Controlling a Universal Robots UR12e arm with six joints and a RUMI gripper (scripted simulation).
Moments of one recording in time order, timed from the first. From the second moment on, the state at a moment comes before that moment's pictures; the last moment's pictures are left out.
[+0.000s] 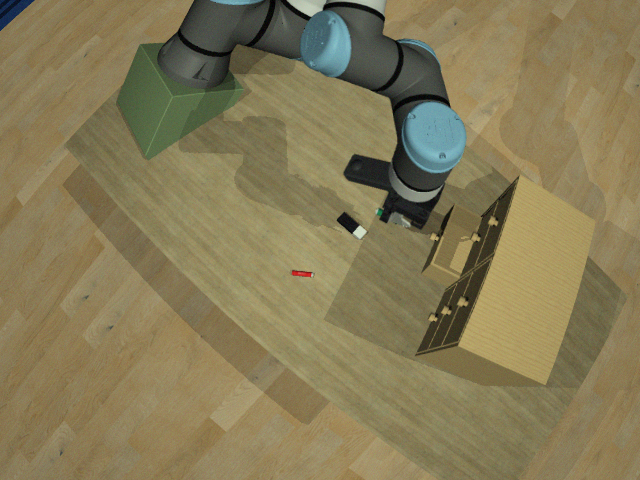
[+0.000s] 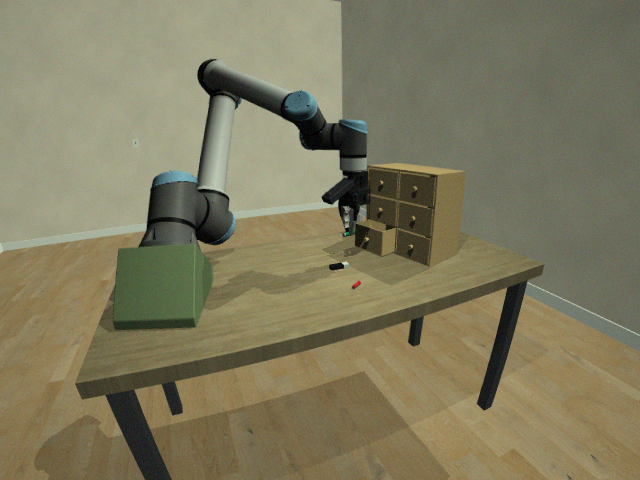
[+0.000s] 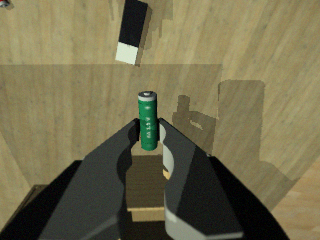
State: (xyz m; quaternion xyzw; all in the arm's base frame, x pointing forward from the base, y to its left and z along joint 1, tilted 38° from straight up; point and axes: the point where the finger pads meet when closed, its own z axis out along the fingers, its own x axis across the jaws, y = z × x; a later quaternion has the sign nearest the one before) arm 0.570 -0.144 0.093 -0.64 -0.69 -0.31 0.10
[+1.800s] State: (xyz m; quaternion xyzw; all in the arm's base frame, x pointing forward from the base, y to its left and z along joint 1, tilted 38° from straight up) arm 0.562 -0.161 0.117 -0.65 -0.69 -0.31 0.10
